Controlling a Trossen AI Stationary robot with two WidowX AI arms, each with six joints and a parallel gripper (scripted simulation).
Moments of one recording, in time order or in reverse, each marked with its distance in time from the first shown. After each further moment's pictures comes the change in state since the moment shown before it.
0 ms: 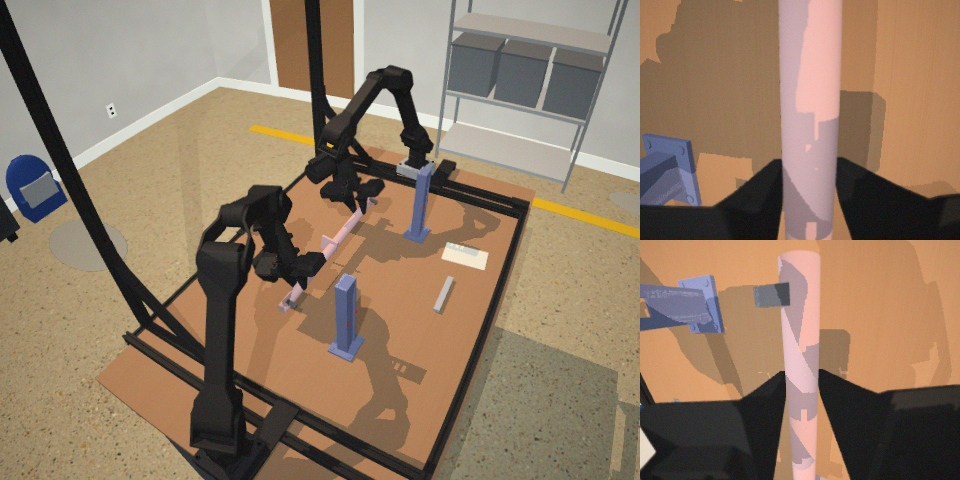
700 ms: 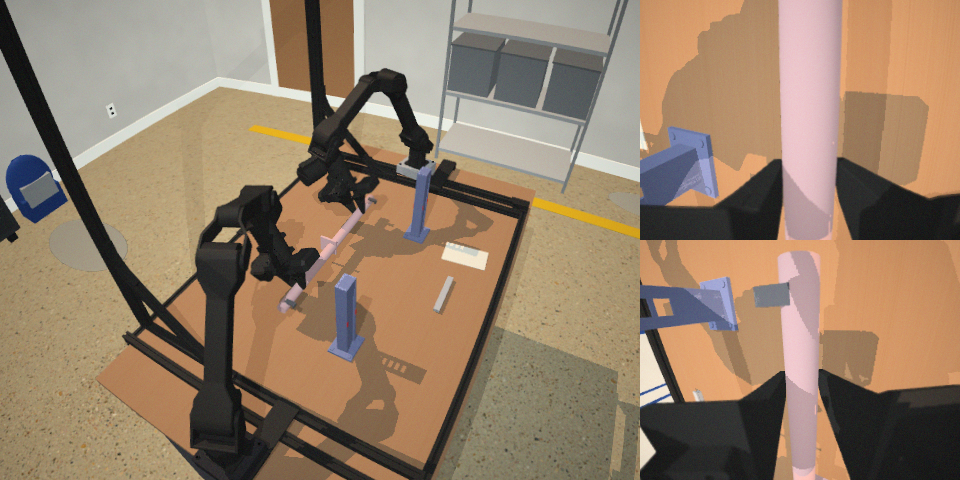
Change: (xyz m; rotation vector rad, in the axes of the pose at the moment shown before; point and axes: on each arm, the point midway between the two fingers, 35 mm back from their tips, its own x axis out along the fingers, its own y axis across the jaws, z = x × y) left arm 0.000 -0.006 0.000 0.002 0.001 0.145; right arm 0.000 -0.006 0.000 0.001 -0.001 0.145
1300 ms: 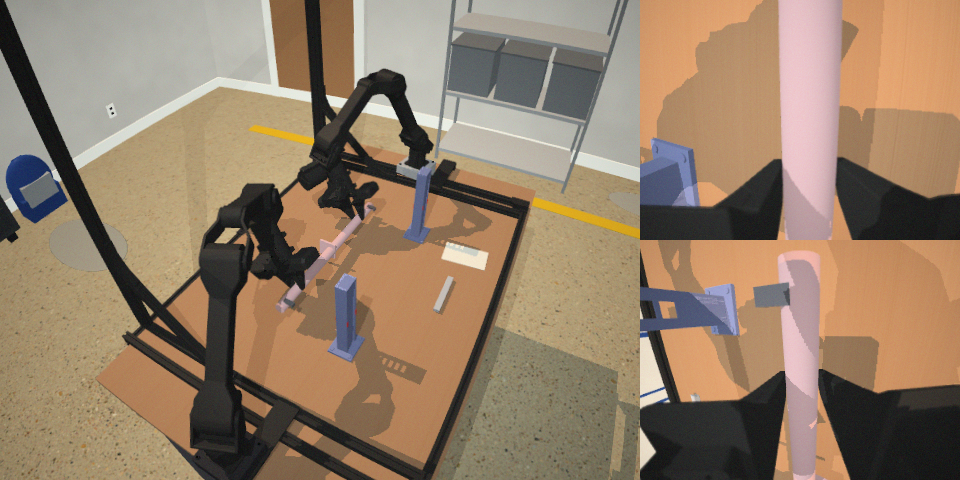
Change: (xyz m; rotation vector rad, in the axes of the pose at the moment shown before) left arm 0.019 -0.011 0.002 -0.030 -0.055 0.009; right arm 0.000 -0.002 0.002 -0.030 -0.059 0.010
